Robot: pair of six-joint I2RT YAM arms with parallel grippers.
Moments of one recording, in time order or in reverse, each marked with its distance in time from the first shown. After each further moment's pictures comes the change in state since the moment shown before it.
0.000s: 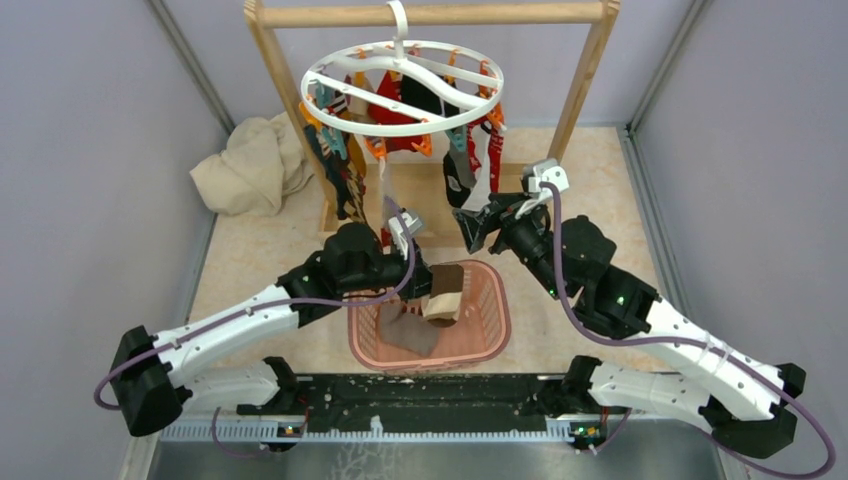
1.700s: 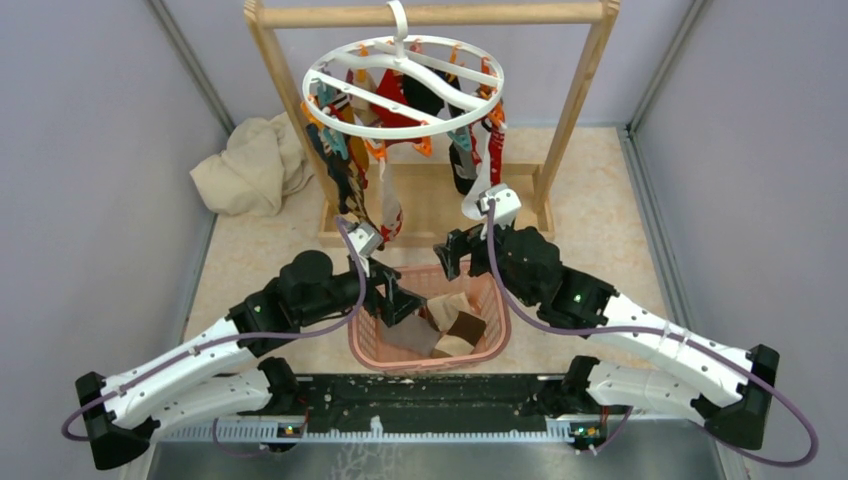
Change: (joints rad) left arm -0.064 -0.289 -0.068 -0.214 -0.256 0.012; right arm 0.000 0.076 -0.156 -0.008 -0.047 0.068
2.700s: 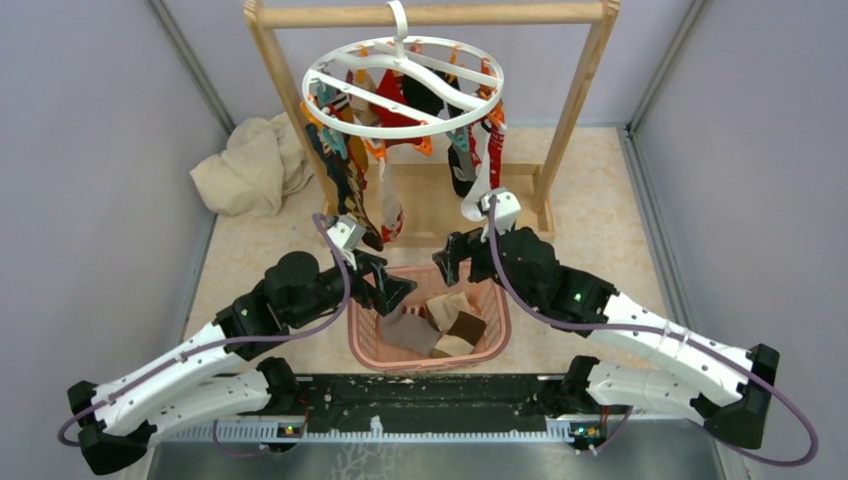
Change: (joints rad) left arm 0.000 -0.079 0.006 -0.029 -0.182 0.005; right arm 0.000 -0.009 -0.010 -0.089 -0.053 0.116
